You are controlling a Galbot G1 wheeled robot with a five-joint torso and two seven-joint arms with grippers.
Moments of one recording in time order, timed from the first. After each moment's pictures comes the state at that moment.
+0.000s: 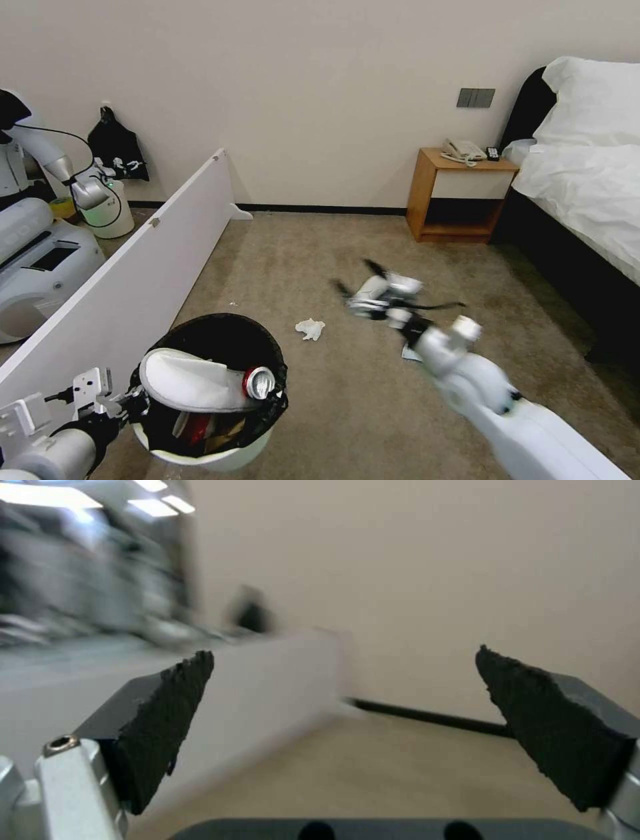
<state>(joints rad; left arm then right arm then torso) 1.68 -1.07 -0.93 -2.43 -1.33 0.70 -0.63 -1.15 0.88 0.32 1.84 0.69 0.23 -0.18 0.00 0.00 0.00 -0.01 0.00</state>
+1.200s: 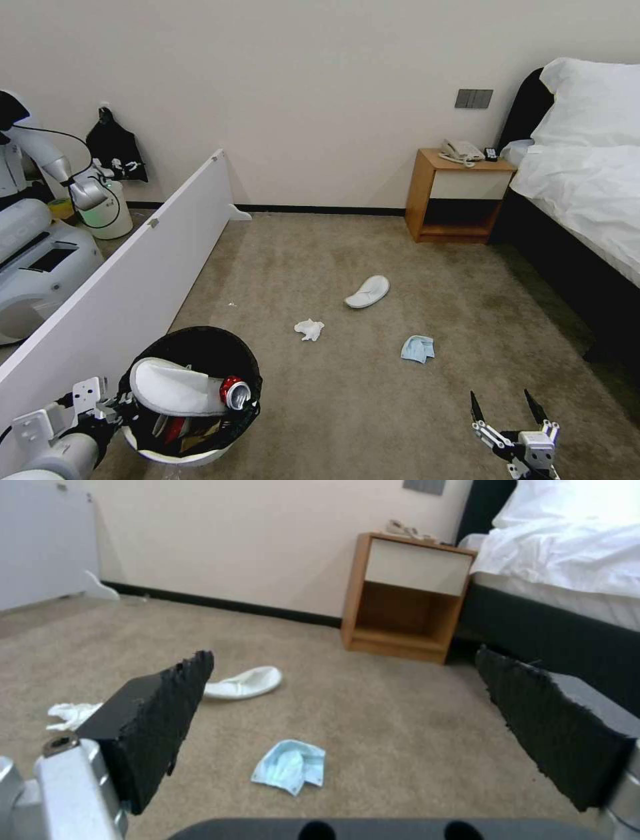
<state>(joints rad) 1.67 -1.09 -0.89 -2.27 -1.01 0.62 -0.44 -1.69 1.56 0.87 1.88 0.07 0.39 -0.24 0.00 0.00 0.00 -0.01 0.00</state>
